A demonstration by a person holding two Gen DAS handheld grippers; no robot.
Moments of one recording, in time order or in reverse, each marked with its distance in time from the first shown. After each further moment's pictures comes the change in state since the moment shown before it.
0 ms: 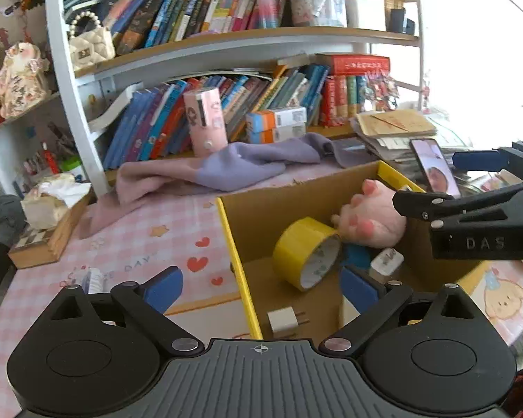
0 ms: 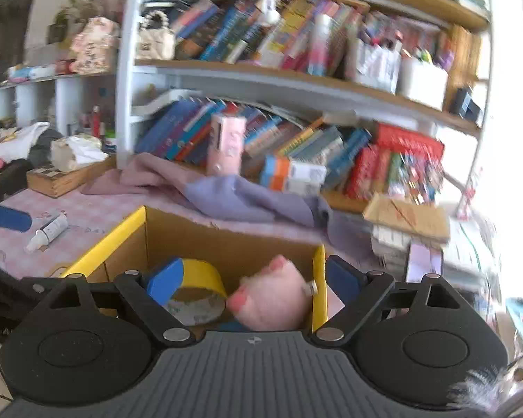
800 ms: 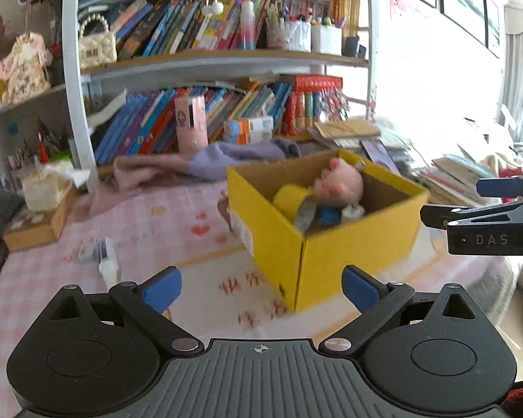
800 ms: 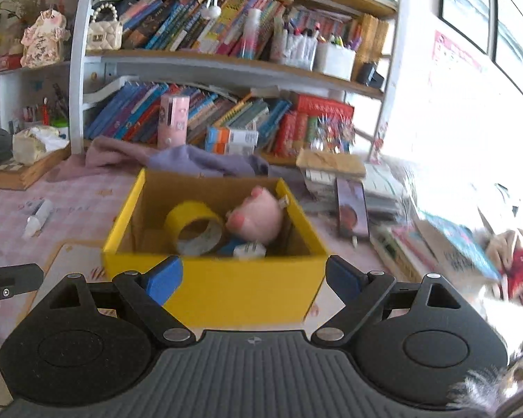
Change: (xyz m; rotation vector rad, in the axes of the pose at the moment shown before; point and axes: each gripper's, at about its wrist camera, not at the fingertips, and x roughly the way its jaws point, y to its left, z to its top) left arm -0.093 0.084 -0.089 0.017 -0.074 -0.210; right arm -0.119 0.128 -0.048 0.128 0.077 -0.324
